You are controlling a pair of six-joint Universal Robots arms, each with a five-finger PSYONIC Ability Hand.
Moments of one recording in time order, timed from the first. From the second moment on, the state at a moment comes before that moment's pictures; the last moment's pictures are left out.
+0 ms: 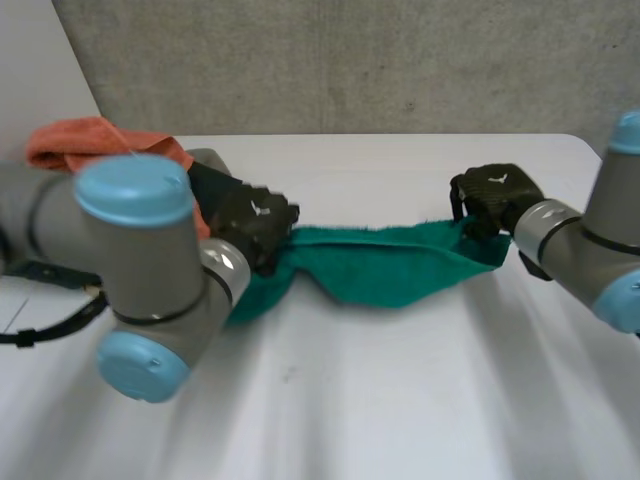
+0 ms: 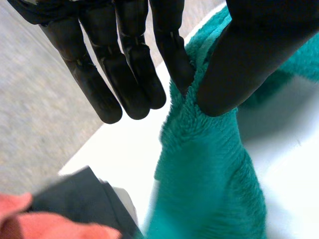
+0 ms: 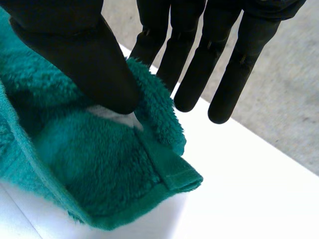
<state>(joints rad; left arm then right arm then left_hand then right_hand) 4.08 -2.11 -1.31 3.17 -1.64 3.59 1.84 -1.00 1.24 0.05 1.32 2.83 1.13 1.14 1.14 1.14 0.95 1.11 1.14 1.14 1.14 0.97</state>
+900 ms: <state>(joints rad) 4.43 -2.06 -1.40 2.83 -1.45 3.39 1.81 -0.97 1.41 0.11 1.37 2.78 0.42 0.42 0.42 0.42 0.25 0.62 0.63 0.63 0.62 0.45</state>
